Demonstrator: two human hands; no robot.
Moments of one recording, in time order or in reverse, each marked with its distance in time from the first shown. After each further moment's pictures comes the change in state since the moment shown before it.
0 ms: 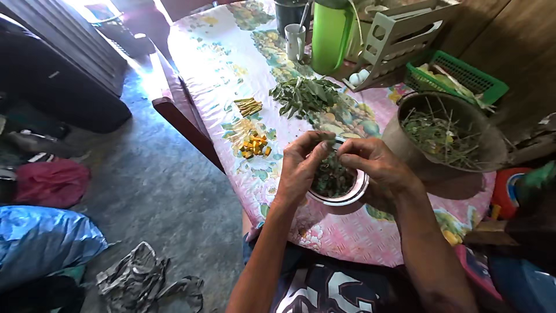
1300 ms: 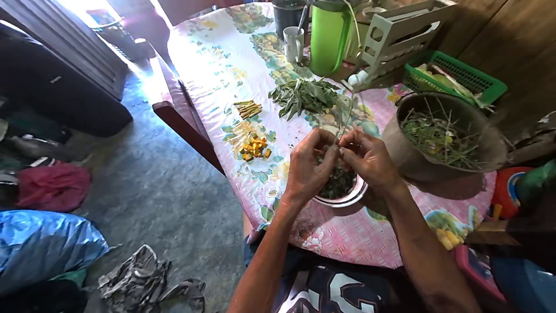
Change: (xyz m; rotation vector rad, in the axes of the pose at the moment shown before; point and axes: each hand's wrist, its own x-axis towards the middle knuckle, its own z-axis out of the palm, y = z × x) left_hand 0.010 -0.002 0.011 0.431 0.003 0.191; right_hand 0.003 0.003 0.021 -0.195 0.304 -0.043
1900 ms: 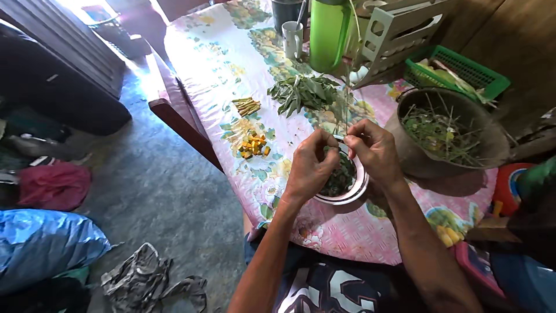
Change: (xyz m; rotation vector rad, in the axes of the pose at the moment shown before) left_hand -0.004 0.004 0.001 -0.165 -0.097 -0.170; right_hand -0.005 0.007 -0.006 -0.121 0.151 -0.018
